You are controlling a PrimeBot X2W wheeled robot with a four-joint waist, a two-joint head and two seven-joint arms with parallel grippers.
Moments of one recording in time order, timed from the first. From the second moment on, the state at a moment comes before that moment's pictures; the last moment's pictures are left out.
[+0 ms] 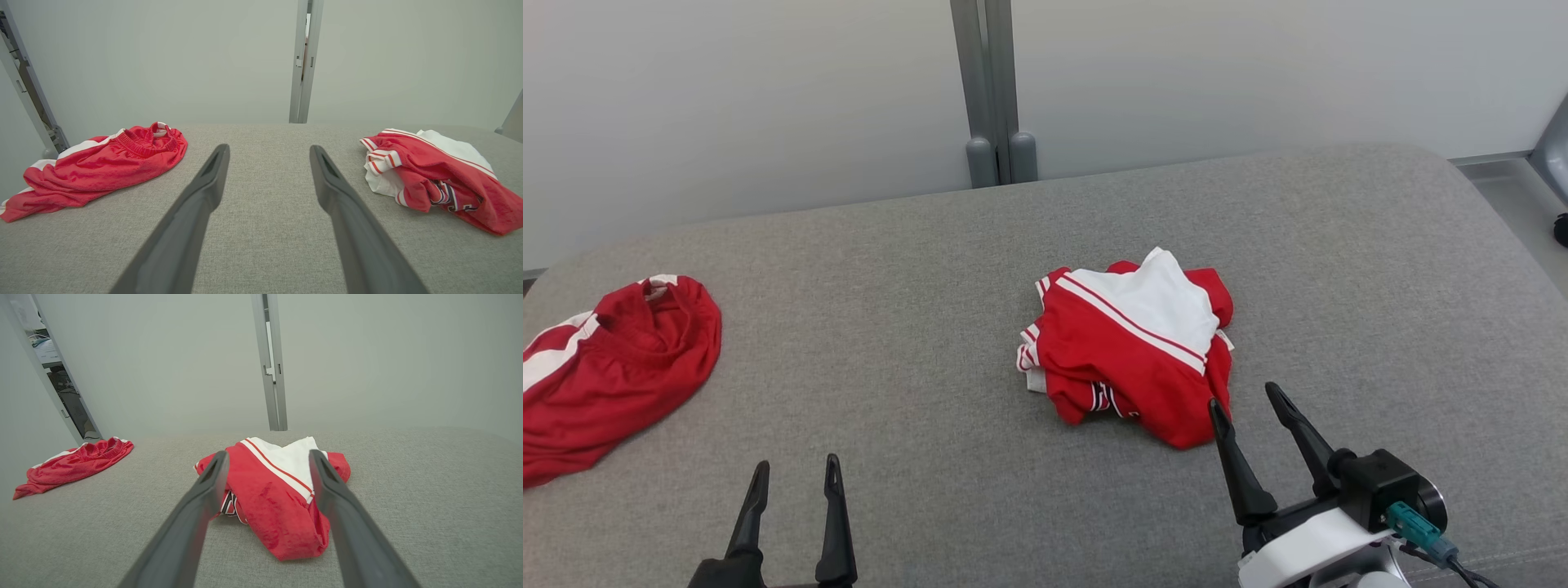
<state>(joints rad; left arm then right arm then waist) 0.17 0.05 -0.08 0.06 -0.16 0.02 -0.26 0.01 -0.05 0.20 0.15 0.17 0.13 -0.26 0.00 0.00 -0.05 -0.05</state>
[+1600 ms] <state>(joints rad) -0.54 0.08 -0.33 0.44 -0.09 -0.13 -0.25 -0.13 -0.05 0.20 0.07 0.15 0.13 -0.26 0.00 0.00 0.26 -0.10</state>
